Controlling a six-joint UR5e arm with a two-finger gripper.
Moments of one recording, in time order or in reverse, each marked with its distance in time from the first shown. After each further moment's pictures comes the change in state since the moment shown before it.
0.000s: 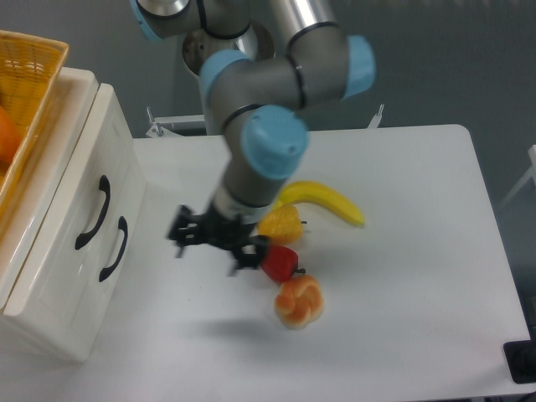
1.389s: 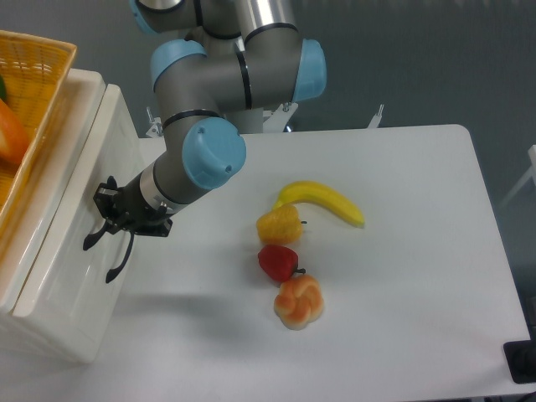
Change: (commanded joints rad) arm -0.286 0.023 -0.057 -0.288 -0.396 -0.267
